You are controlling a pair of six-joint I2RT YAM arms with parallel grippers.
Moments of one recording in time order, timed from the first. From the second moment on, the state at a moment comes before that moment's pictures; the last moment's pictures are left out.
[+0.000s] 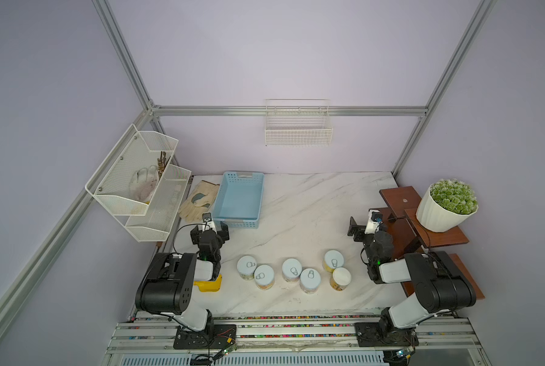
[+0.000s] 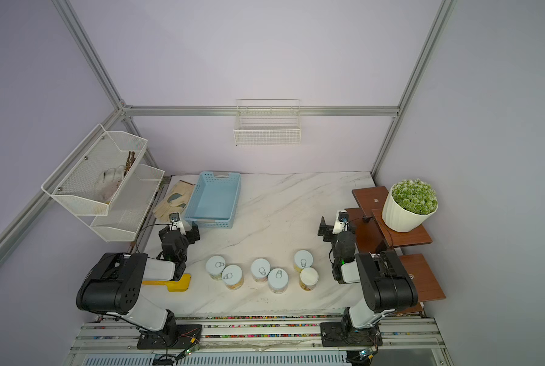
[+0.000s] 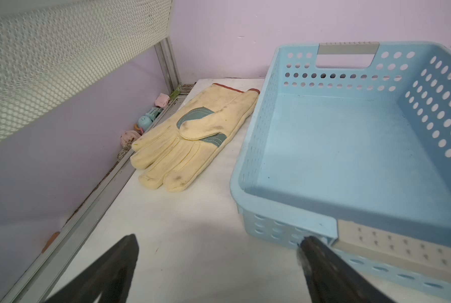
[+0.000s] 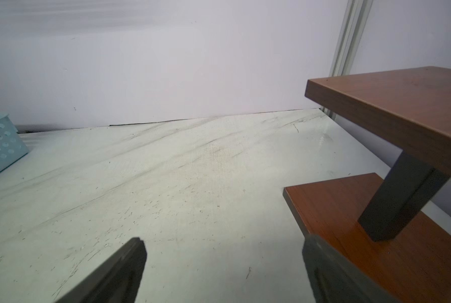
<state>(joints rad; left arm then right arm) -0.03 1.58 0.36 0.94 -0.36 0.02 0.06 1.57 0.29 1.15 0.12 0.06</state>
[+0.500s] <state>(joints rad) -0.03 1.58 0.36 0.94 -0.36 0.02 0.06 1.57 0.29 1.15 0.12 0.06</state>
